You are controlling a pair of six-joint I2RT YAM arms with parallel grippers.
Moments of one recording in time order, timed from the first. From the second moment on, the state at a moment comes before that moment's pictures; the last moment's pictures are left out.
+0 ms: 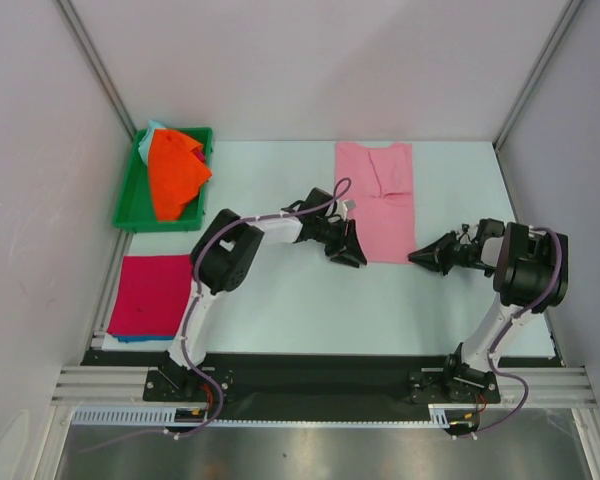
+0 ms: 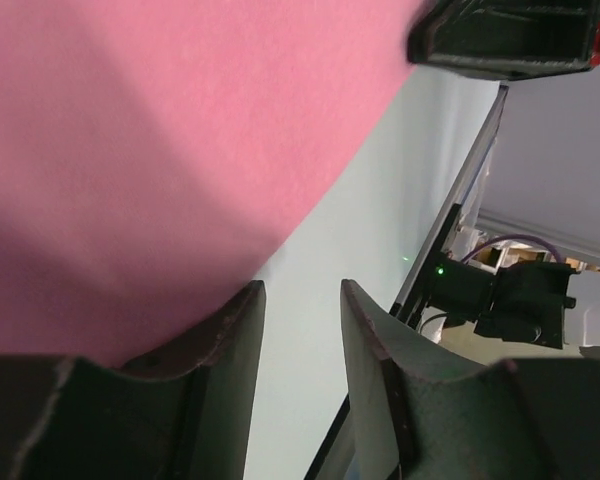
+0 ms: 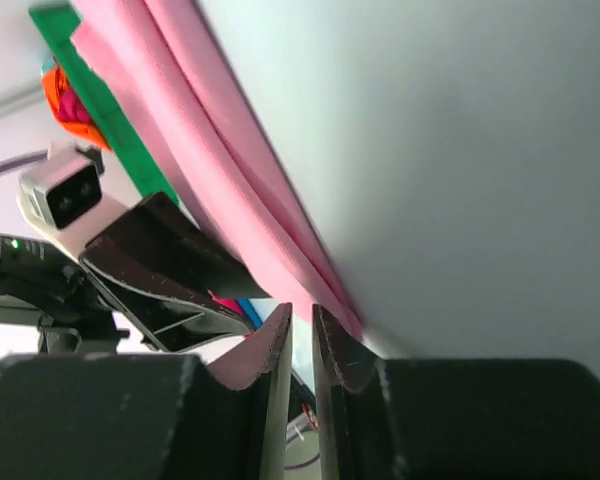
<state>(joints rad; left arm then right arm) -0.65 2.33 1.58 -0.12 0.82 -0.70 -0.29 1.90 0.81 -0.02 -0.94 0.72</state>
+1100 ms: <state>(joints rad) -0.43 2.52 1.82 0.19 0.74 -1.00 -0.19 2.27 1.26 0.37 -0.88 1.02</state>
